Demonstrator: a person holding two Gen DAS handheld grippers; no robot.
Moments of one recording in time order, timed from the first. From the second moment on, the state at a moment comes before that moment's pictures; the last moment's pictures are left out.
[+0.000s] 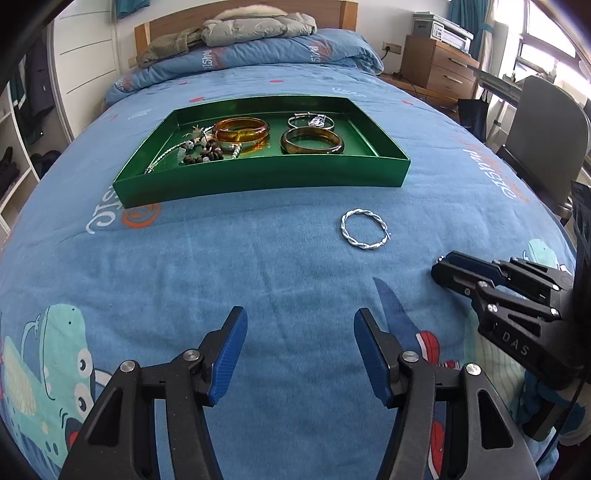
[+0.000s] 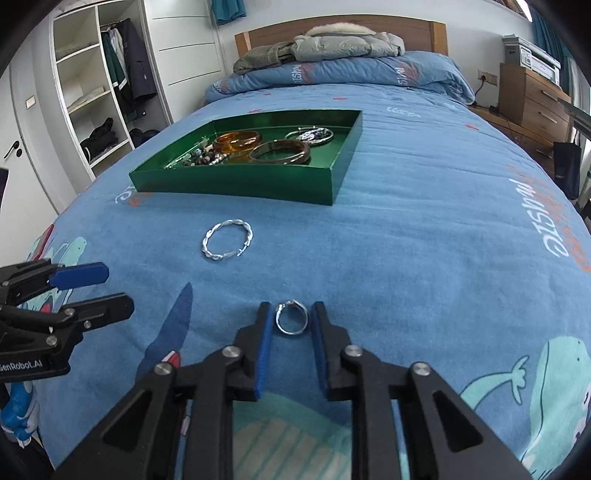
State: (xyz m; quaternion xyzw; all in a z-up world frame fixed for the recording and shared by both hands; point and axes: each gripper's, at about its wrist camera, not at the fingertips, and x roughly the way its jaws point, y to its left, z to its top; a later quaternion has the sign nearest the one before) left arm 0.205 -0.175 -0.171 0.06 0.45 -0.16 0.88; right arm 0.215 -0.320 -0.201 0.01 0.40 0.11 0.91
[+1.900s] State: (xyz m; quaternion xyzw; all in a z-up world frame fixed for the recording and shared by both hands) left arm 0.385 -0.163 -0.166 0.05 0.47 -0.12 0.87; right arm 0.424 -0.277 -0.169 0.01 0.45 0.15 0.88
